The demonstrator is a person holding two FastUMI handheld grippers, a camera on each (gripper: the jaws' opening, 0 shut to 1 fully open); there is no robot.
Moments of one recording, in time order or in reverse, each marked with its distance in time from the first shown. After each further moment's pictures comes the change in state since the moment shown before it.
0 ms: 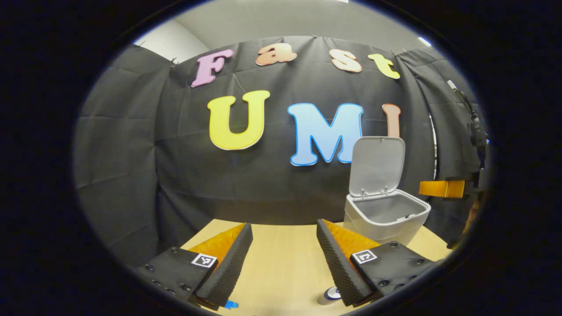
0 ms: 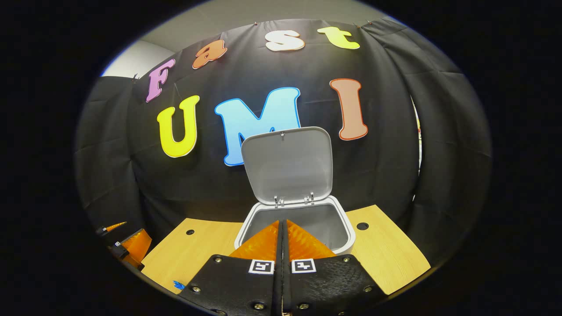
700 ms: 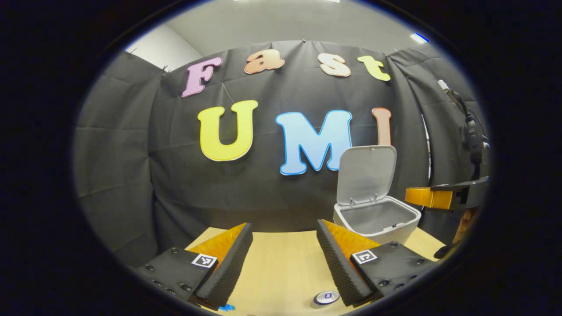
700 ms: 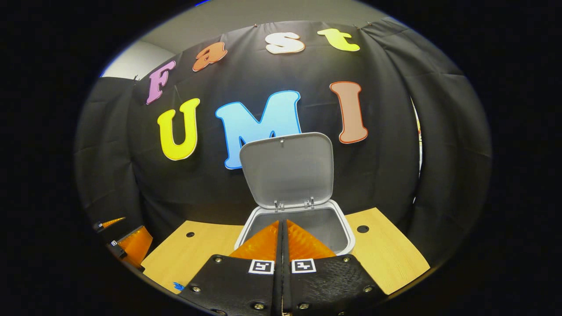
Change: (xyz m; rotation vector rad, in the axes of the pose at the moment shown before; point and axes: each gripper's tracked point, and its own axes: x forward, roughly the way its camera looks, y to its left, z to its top) left arm -0.008 -0.042 0.034 0.035 -0.040 -0.046; right arm -0.003 0.000 0.010 -0.004 -0.025 0.001
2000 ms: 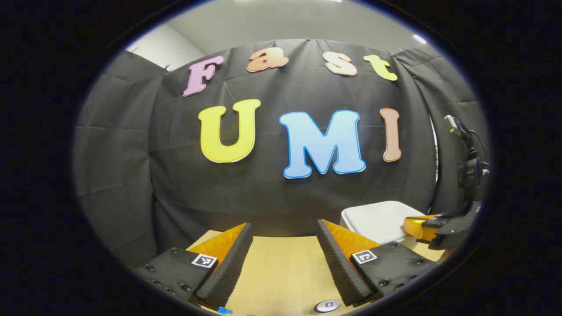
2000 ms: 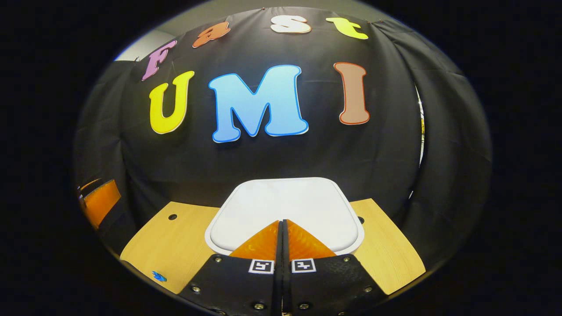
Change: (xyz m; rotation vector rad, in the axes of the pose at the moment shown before) left arm 0.045 0.005 0.013 -0.009 -0.007 0.024; right arm 0.043 -0.016 -0.053 -0.070 0.124 -0.050
